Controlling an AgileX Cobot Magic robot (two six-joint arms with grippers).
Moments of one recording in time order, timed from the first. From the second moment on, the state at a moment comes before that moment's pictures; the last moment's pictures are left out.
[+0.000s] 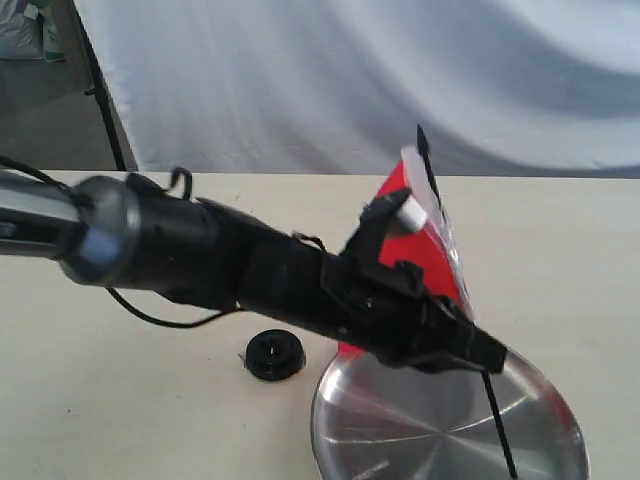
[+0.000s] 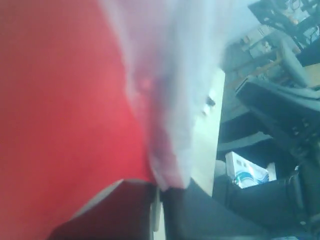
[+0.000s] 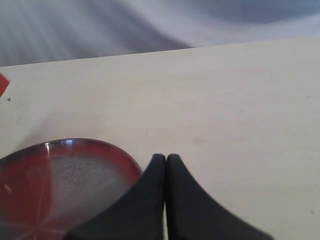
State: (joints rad) left arm -0.62 1.95 -1.17 -1.72 0.78 1.40; right arm 0.12 0.06 0.00 -0.02 0.32 0.13
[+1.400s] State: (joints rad) left arm -0.52 1.71 -1.36 -0.21 0.61 0.44; right arm 0.12 0.06 0.00 -0.02 0.32 0.13
